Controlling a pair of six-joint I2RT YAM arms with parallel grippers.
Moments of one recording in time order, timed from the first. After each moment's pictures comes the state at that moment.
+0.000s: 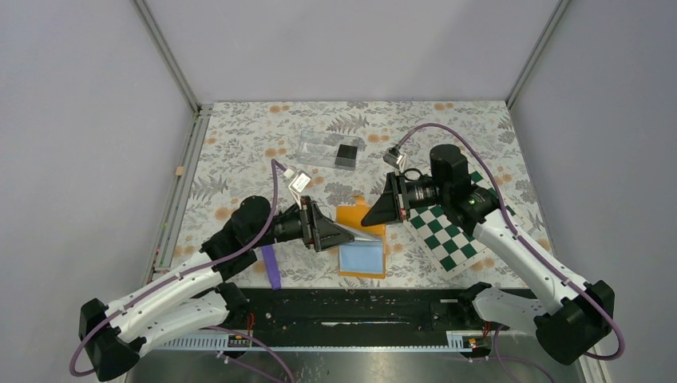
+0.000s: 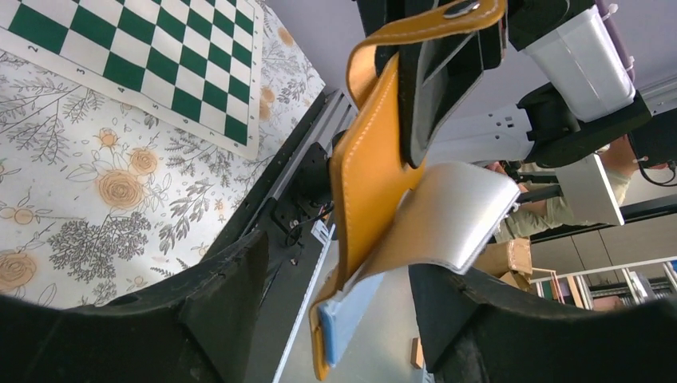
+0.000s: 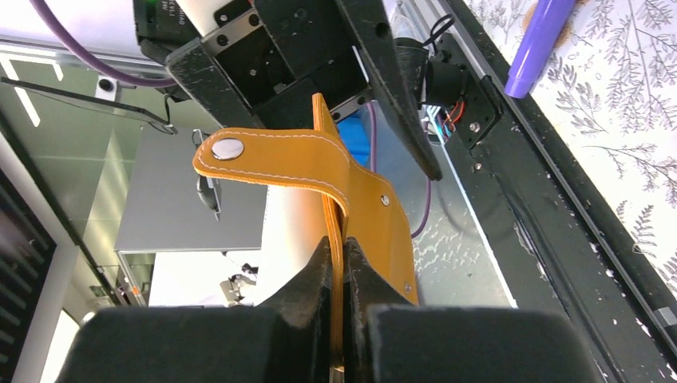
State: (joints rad) left arm -0.85 0.78 0.63 0.05 0.46 -0.85; right arm 0.54 1.10 0.95 -0.27 -1.07 0.91
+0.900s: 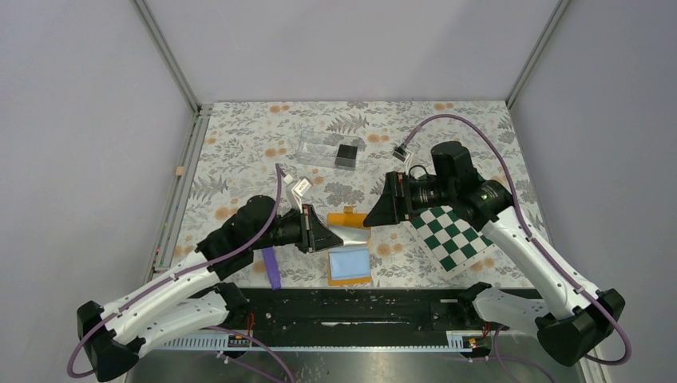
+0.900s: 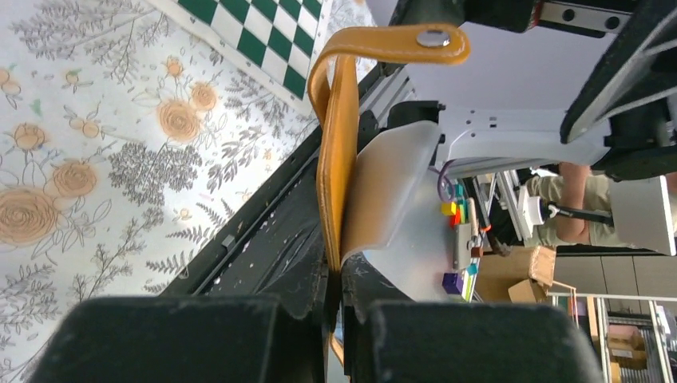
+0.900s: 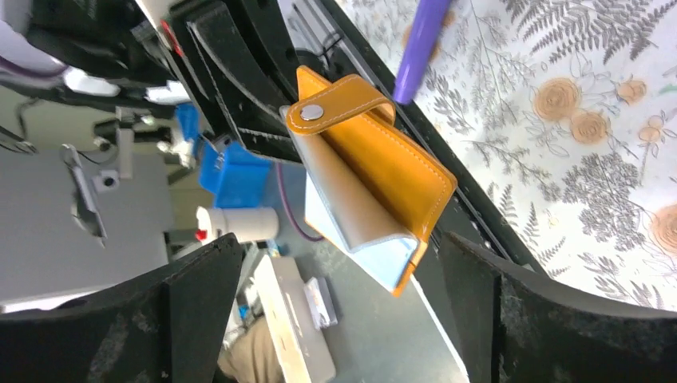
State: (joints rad) left arm -0.85 0.77 0.66 -0.17 0.38 -0.84; right arm 0.53 1.09 1.08 -0.60 -0.87 0.61
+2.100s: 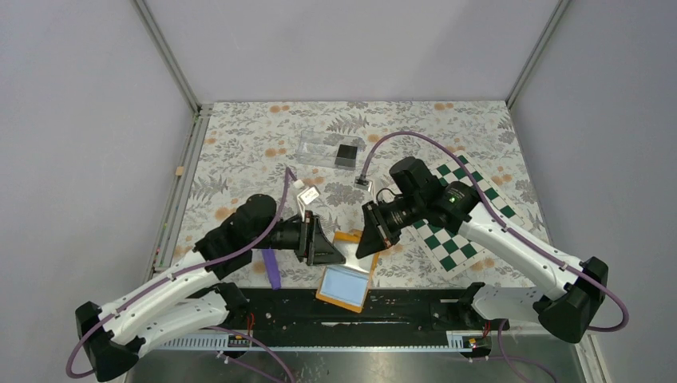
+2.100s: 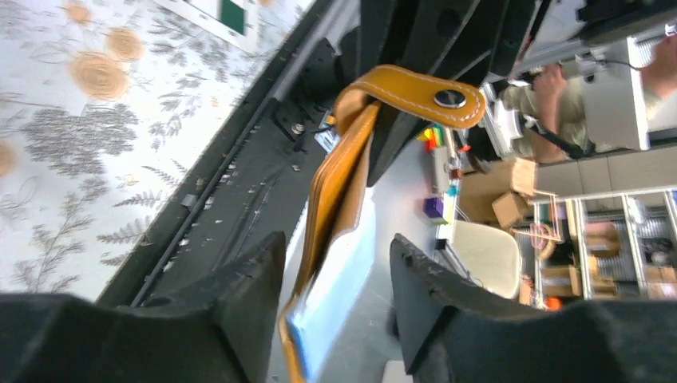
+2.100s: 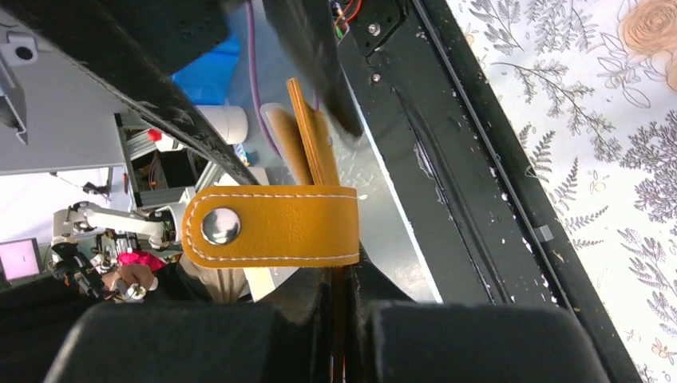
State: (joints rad) left arm -0.85 0.79 0.70 -0.25 0.65 -0.76; right arm 0.81 1.21 1.14 -0.77 -0.80 0.40
